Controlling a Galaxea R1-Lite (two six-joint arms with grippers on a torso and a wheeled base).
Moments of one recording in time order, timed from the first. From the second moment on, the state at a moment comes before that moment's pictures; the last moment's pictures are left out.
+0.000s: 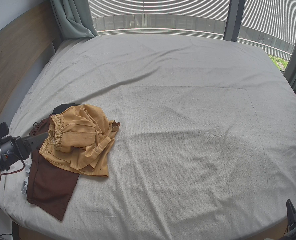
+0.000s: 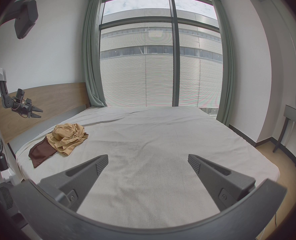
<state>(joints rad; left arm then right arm) 0.24 1.36 -0.38 -0.71 -0.58 -0.21 0.00 0.02 -0.02 0.00 0.02 0.00</state>
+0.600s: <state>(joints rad) 0.23 1.58 -0.53 -0.71 -0.58 -0.20 0.00 0.02 -0.02 0.00 0.02 0.00</state>
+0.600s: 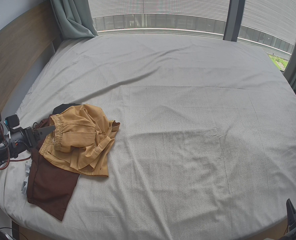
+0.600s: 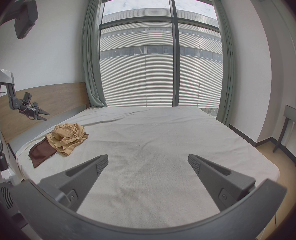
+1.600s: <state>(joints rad) 0.19 1.93 -0.65 -0.93 -0.57 -0.21 0.00 0.02 -0.02 0.00 0.02 0.00</state>
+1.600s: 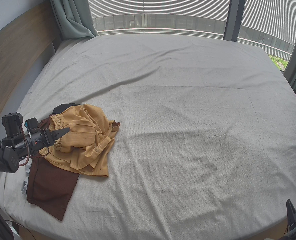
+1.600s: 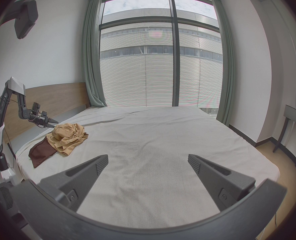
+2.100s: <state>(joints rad) 0.14 1.99 -0.72 -0.95 -0.57 -0.26 0.00 0.02 -0.02 0.00 0.02 0.00</state>
